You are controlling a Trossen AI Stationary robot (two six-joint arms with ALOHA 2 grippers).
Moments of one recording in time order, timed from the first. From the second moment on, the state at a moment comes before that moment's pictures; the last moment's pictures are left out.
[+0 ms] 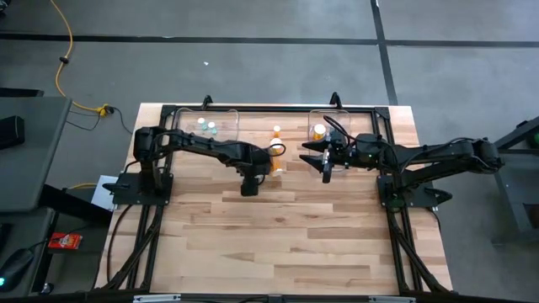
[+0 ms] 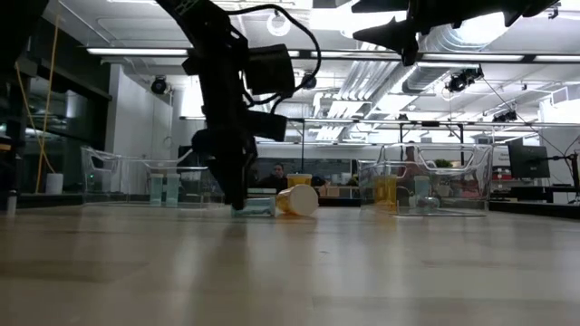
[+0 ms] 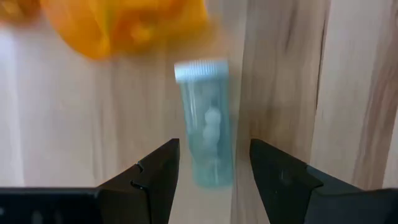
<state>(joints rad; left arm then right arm) 0.26 1.90 1.19 -0.63 -0.04 0.11 -0.04 1.03 0.65 0.29 0.13 0.31</state>
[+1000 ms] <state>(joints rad) 0.25 1.93 1.19 -0.63 -0.06 0.05 -0.05 1.03 0.65 0.27 0.15 0.32</state>
